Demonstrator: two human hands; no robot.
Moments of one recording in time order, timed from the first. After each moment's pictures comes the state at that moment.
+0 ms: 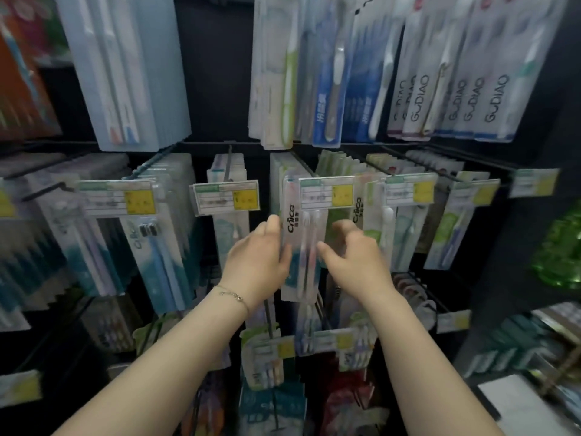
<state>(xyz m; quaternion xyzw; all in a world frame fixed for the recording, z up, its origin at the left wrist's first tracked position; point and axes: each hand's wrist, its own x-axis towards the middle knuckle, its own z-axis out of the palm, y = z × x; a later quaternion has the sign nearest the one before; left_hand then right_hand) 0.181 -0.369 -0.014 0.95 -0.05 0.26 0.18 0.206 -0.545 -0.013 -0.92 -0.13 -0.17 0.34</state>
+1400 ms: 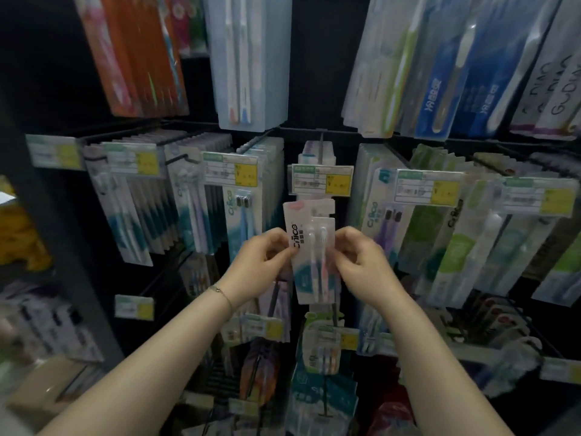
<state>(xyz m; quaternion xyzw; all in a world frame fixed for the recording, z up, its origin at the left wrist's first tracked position) 0.121 -0.277 -0.043 0.86 0.00 0.19 0.48 0.198 -0.464 -0.035 -0.79 -0.32 0.01 0.51</state>
